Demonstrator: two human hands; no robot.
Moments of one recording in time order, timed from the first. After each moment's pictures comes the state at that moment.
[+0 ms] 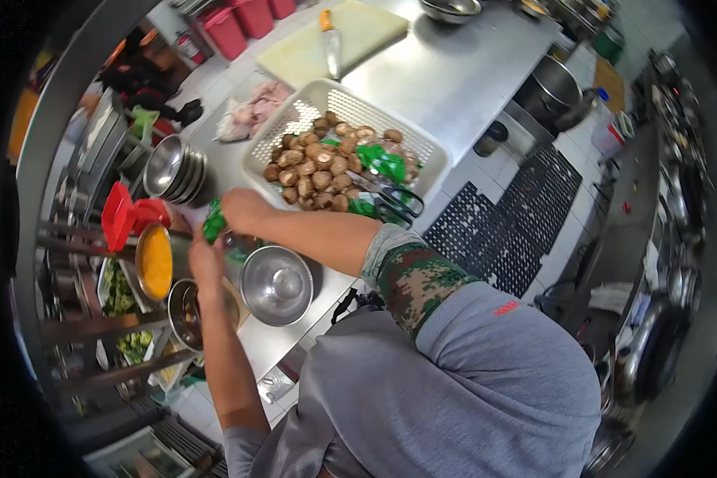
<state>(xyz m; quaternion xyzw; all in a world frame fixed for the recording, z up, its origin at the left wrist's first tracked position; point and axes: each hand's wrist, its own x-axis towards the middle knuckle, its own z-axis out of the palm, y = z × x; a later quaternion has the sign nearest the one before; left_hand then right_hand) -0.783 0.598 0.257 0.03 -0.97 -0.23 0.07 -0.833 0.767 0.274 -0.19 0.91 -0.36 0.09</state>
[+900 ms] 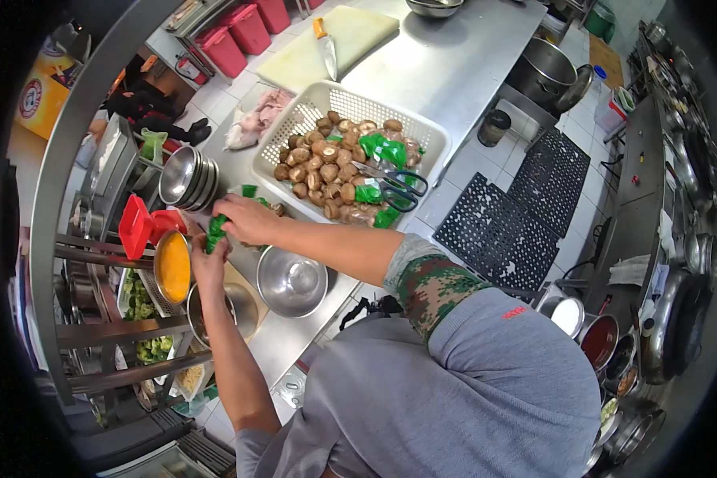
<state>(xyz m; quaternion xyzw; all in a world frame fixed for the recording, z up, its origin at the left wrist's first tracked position) -0.780 0.554 0.260 0.03 -0.85 -0.53 0.04 -0.805 0.743 0.250 -0.25 0.77 -0.56 -0.17</state>
